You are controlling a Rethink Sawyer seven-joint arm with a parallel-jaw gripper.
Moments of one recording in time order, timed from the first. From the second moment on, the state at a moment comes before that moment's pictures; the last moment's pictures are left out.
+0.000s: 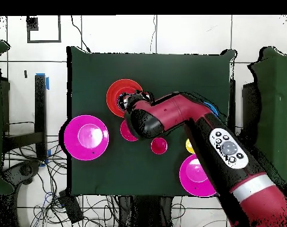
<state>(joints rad) -0.75 -0.66 0.82 1.75 -0.81 0.37 2.03</state>
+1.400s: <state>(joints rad) -0.89 -0.78 0.92 1.87 -0.78 0.55 1.85</state>
